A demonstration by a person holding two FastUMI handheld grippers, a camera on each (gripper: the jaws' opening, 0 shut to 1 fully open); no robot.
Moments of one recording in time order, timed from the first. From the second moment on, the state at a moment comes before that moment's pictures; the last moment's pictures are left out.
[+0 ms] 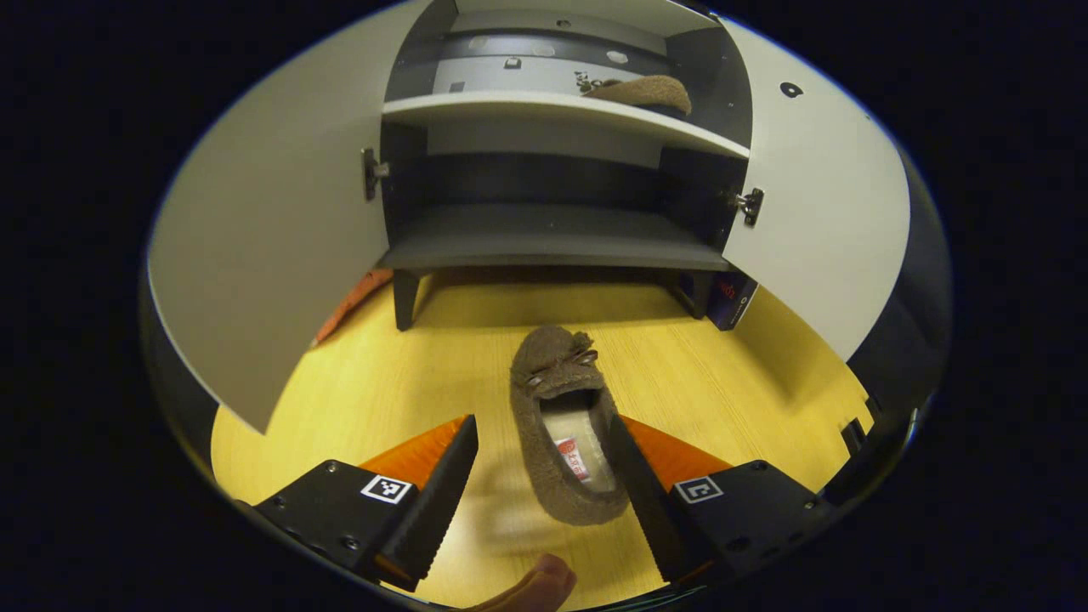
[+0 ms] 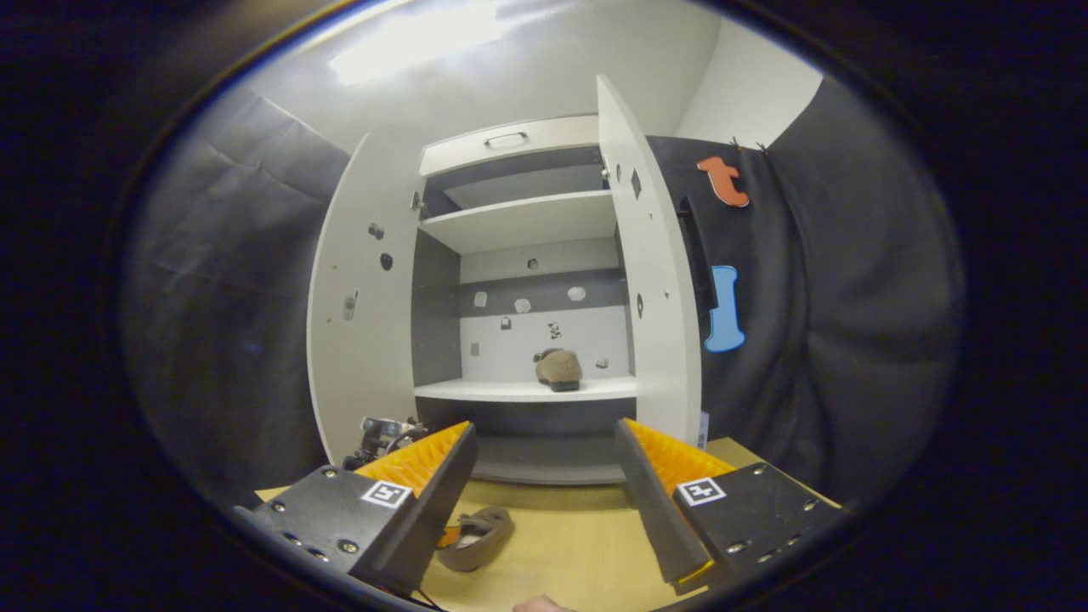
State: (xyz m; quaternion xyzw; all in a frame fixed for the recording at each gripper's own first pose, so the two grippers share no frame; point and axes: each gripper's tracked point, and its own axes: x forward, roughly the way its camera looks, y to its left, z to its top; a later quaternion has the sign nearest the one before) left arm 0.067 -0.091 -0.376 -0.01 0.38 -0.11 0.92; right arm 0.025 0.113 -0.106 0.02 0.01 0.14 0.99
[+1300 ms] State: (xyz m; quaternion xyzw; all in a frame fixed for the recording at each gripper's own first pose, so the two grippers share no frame) left arm 0.085 -0.078 -0.280 0.01 0.23 -0.08 0.97; right arm 0.026 0.046 -0.151 0.05 0.03 0.10 0.99
